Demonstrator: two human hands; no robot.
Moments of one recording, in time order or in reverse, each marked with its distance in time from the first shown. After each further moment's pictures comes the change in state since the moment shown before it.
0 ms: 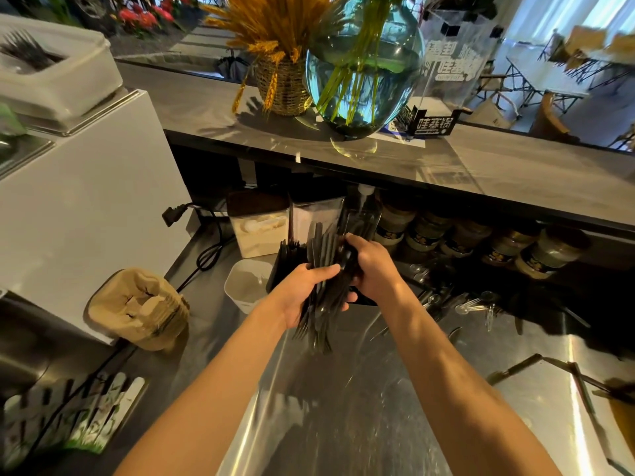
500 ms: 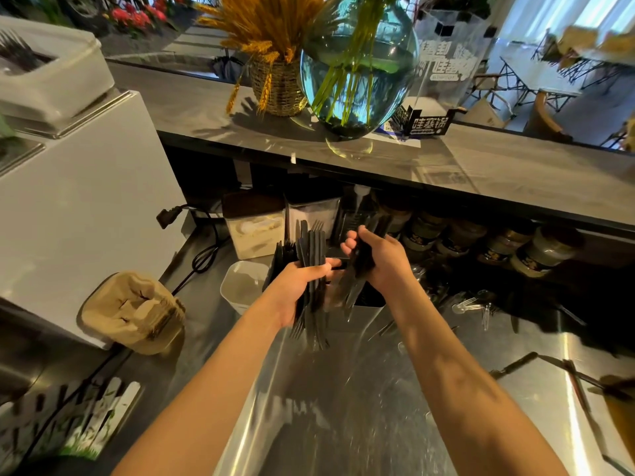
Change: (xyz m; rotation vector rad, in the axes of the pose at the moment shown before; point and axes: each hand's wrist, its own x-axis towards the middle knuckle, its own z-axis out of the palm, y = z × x) left_hand 0.008 0.001 -0.009 0.097 0.107 0.021; right_hand 0.007 -0.011 -0.017 0.360 0.022 -0.054
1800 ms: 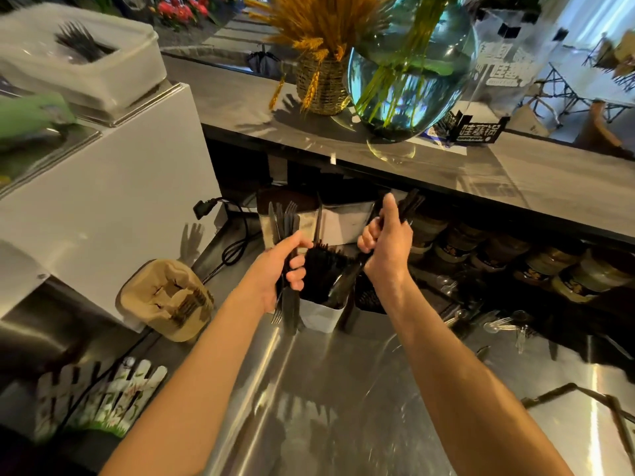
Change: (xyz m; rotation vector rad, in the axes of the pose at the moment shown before) left_hand -0.010 0.029 -0.068 -0.237 0.148 0.082; right_hand 0.016 0.024 0.061 -0.038 0.031 -0.297
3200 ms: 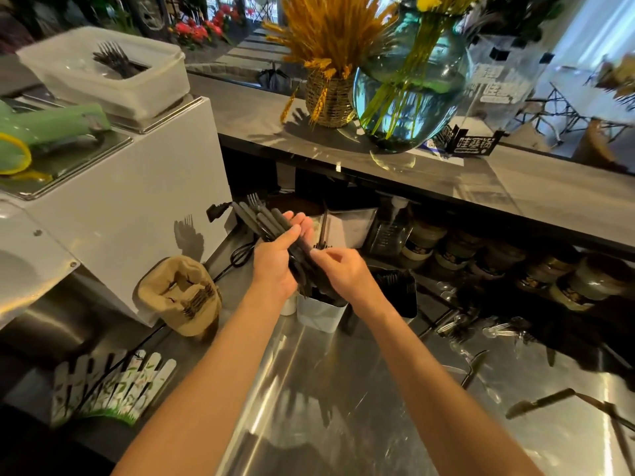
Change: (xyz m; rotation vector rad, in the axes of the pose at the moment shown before) left_hand -0.011 0.003 0.022 -0.539 0.125 0.363; right_hand -0.063 0.022 0.007 -0.974 -0.521 -0.143
